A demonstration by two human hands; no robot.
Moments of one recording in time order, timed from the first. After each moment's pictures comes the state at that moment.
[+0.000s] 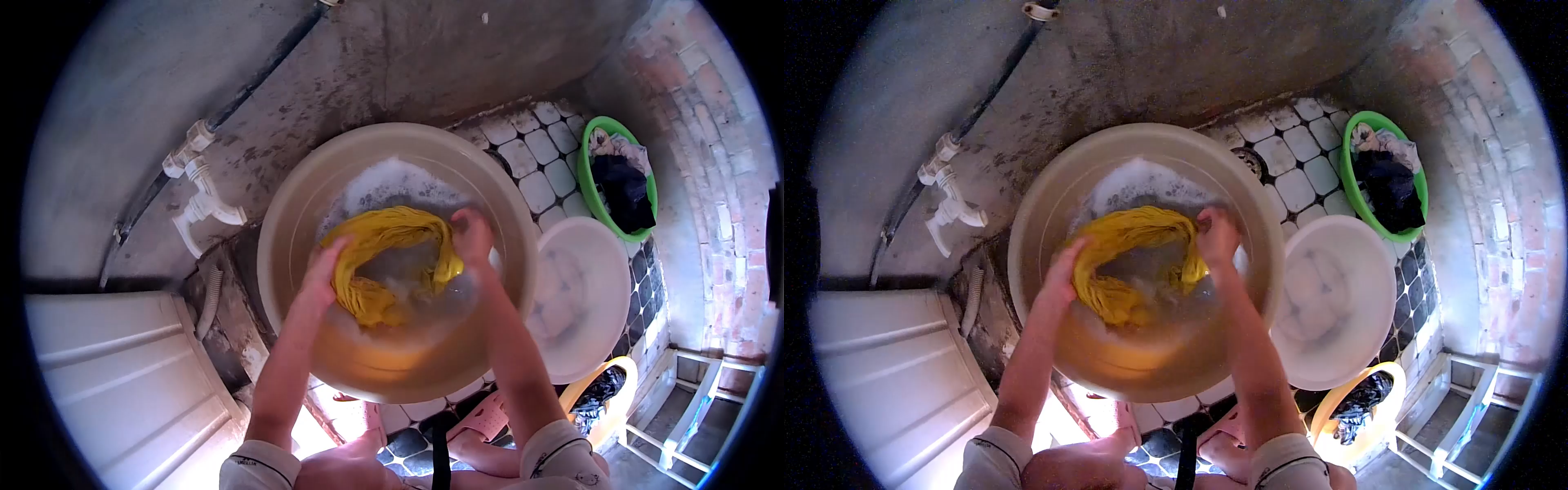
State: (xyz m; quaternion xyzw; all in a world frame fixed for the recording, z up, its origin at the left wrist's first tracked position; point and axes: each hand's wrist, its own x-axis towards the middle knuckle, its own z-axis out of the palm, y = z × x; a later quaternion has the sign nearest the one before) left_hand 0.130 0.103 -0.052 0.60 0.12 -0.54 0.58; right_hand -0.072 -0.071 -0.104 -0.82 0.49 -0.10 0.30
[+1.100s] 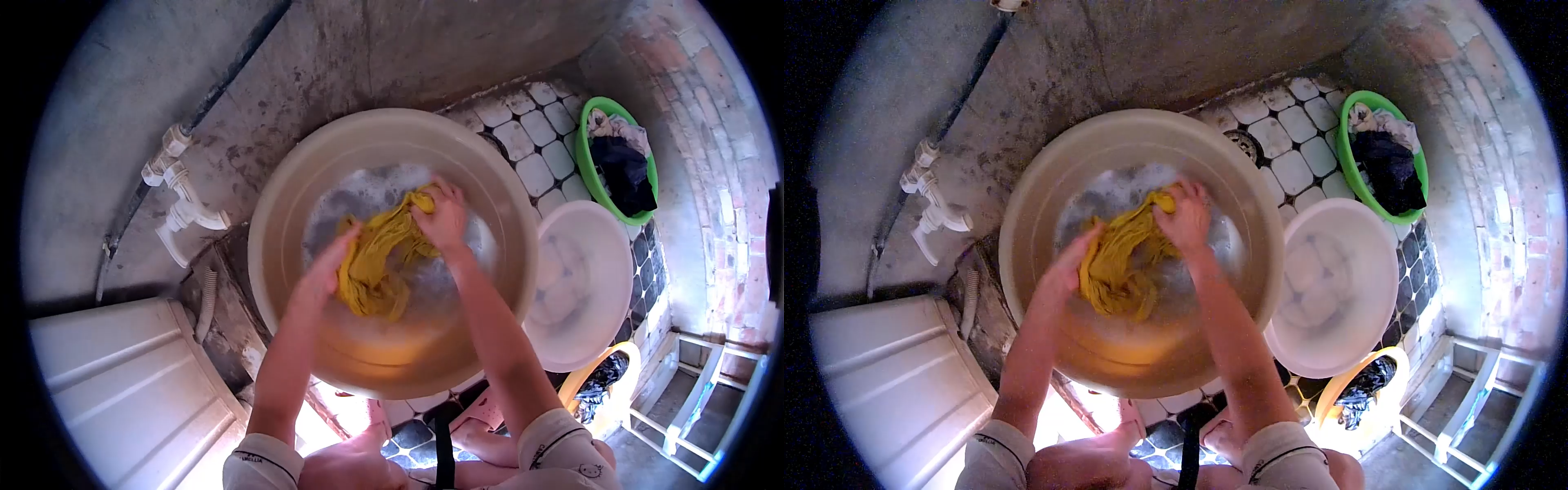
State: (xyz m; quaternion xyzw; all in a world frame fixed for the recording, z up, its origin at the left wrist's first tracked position) left_hand 0.122 0.078 -0.044 0.49 0.09 -0.73 0.46; right_hand -0.029 -0.054 -0.093 -0.85 0.43 -0.21 0.21
